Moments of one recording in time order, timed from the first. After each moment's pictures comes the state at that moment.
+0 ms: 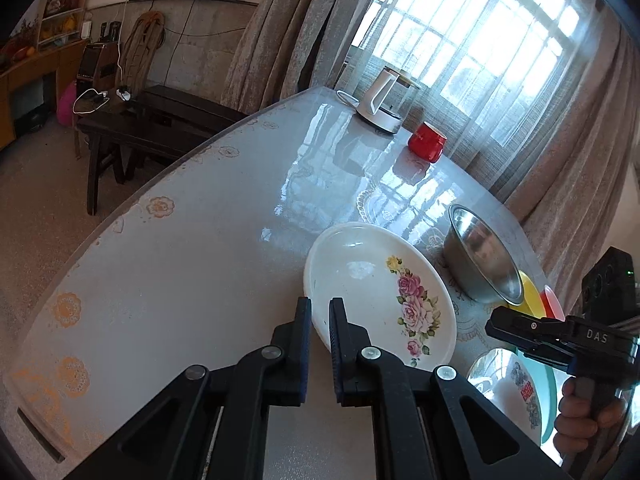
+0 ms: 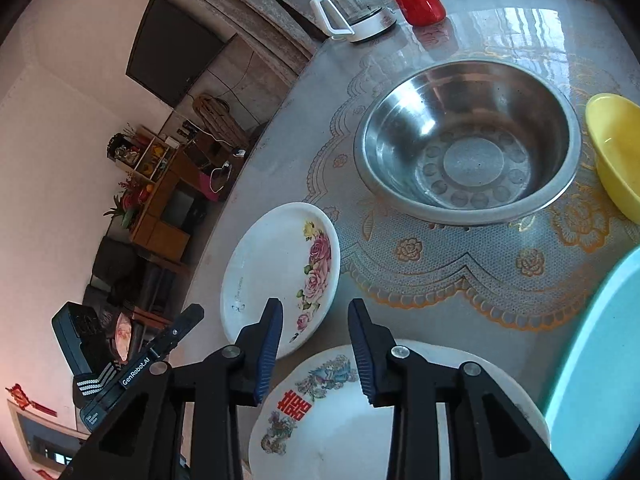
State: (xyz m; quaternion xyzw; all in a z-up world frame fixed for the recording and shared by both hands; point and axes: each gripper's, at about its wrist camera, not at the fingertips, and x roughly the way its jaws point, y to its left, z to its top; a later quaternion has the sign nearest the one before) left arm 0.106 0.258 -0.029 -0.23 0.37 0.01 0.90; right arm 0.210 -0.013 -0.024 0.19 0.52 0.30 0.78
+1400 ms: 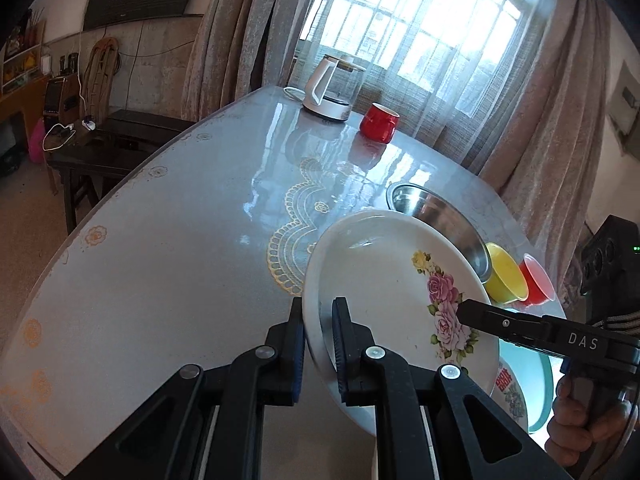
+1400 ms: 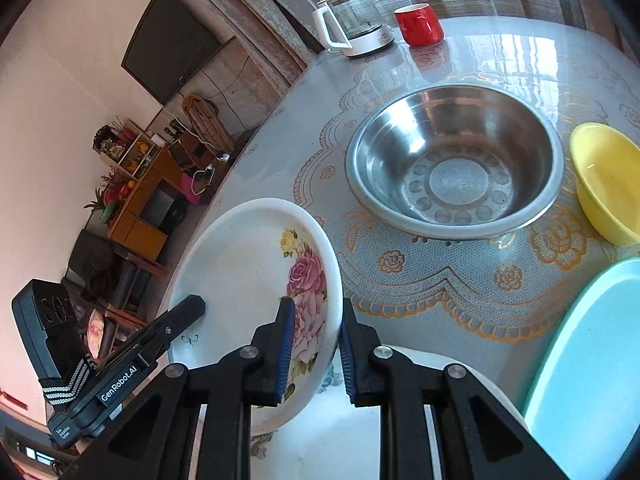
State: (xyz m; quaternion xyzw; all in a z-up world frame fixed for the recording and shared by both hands) left arm 0.117 0.183 -0.004 -0.16 0.37 -0.04 0.91; right arm 0.187 -0.049 -0.006 0.16 0.48 0.27 0.82
